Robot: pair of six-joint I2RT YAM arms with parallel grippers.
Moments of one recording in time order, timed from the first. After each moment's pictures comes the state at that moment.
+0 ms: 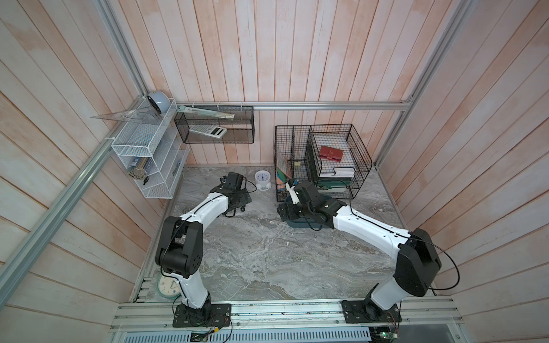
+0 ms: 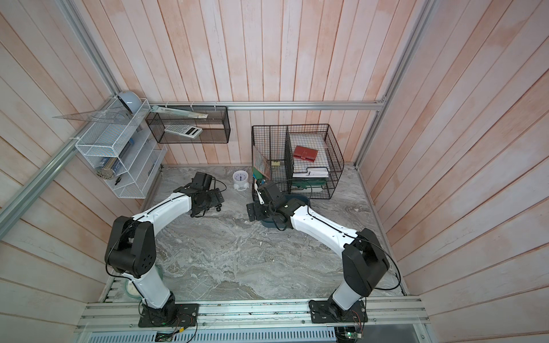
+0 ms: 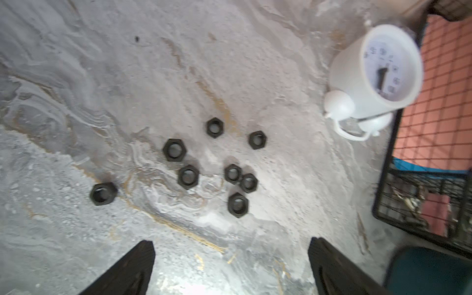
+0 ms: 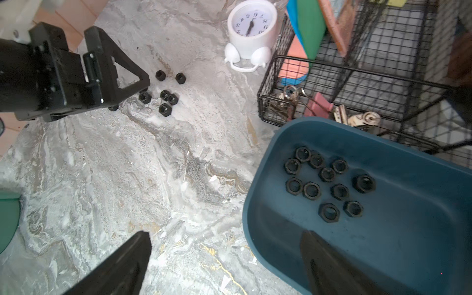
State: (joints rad) left arm -0.25 1.77 1.27 -0.54 -0.15 -0.66; right arm 0.76 1.63 1.27 -0.41 0.02 0.33
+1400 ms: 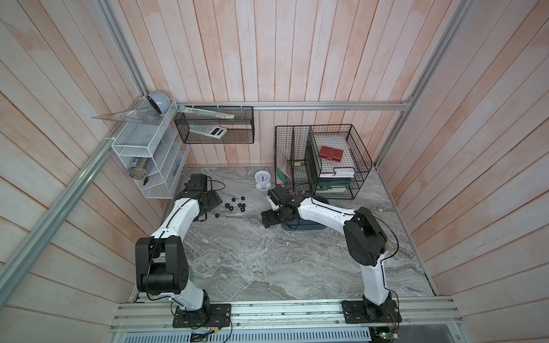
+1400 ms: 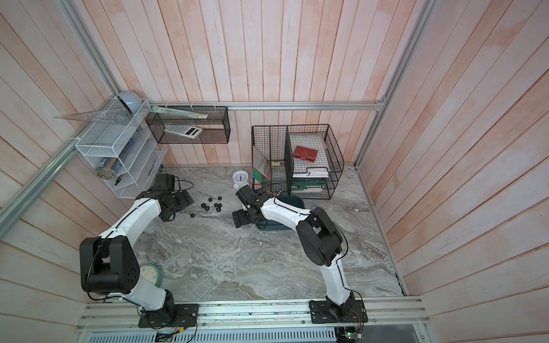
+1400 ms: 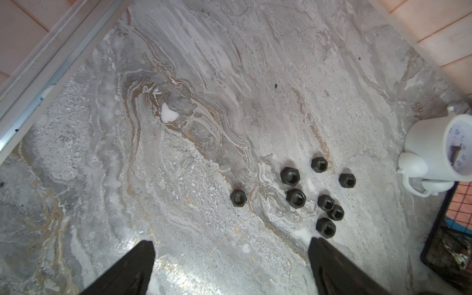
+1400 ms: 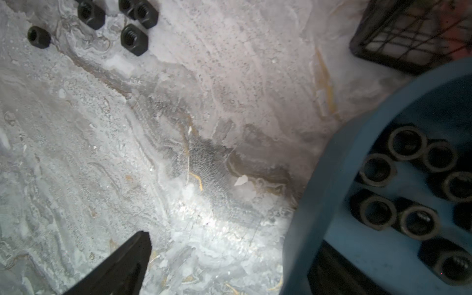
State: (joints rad) left arm 0.03 1.58 1.19 -0.66 -0.10 -0.57; right arm 0.83 2.06 1.58 -0.60 -0.06 0.42
